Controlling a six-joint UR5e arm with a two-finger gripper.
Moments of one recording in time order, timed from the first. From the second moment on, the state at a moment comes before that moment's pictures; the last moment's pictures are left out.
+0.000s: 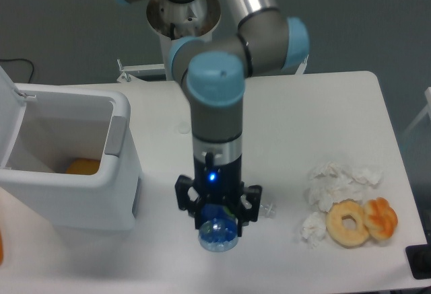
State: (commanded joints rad) arm 2.42 -1.93 -1.40 -0.85 1.33 0.68
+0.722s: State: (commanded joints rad) arm 2.44 -1.91 -1.43 -0.85 1.25 0.72
